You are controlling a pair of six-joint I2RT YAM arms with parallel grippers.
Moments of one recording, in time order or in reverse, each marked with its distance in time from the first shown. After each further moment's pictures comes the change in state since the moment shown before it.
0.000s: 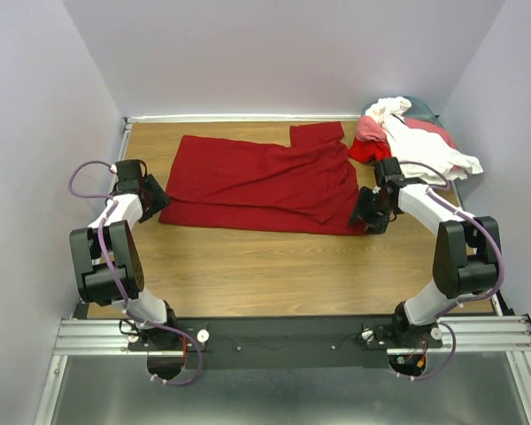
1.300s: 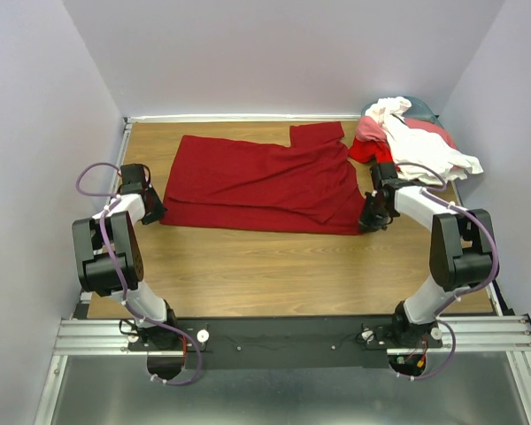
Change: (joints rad) left arm -0.001 0.077 -0.018 0.008 -0.010 0.107; right arm 0.000 0.060 -0.040 0.102 0.105 -0.068
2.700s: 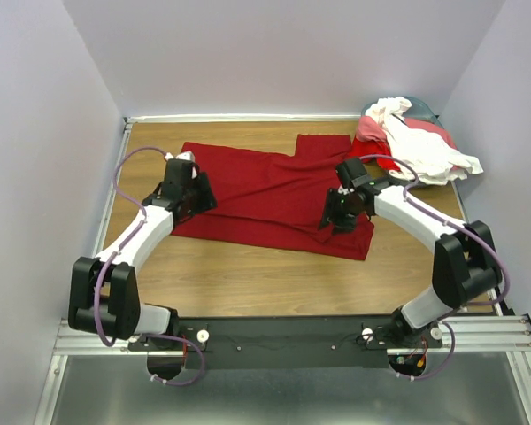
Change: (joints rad) left arm -0.393 -0.308 -0.006 -0.071 -0.020 -0.136; right arm 0.298 -0.135 0.113 -0.139 -0.113 0.175
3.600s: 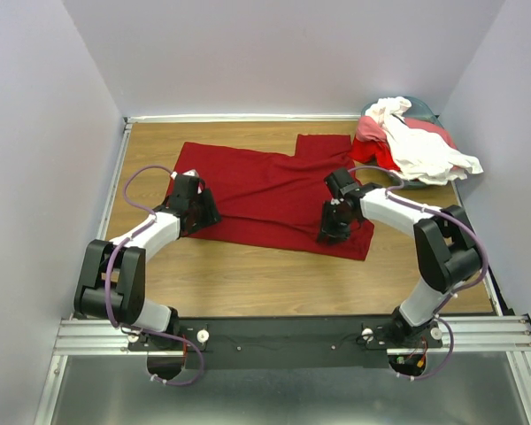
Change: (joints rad) left arm -0.045 0.094 -0.174 0.153 0.048 -0.091; right arm 0.039 0.160 -0.051 0.085 0.010 0.003
